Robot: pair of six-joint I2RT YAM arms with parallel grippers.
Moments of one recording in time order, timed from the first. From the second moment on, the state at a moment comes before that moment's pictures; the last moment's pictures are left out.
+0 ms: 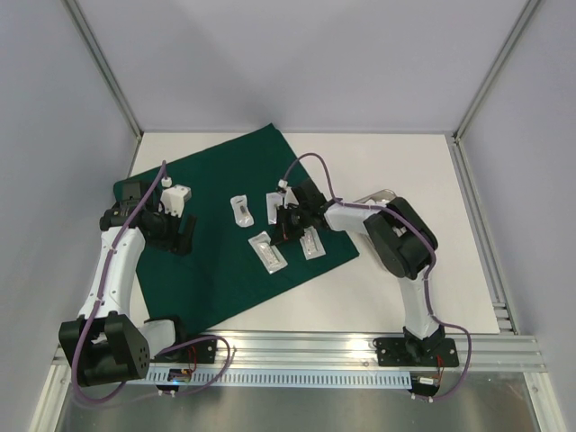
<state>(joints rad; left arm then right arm) 0.14 1.15 0.97 -0.96 0.26 0.41 0.66 2.09 1.29 -0.07 -0.54 0.50</state>
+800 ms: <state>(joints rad) 0.14 1.15 0.97 -0.96 0.26 0.41 0.55 1.78 1.05 0.10 -0.62 0.66</state>
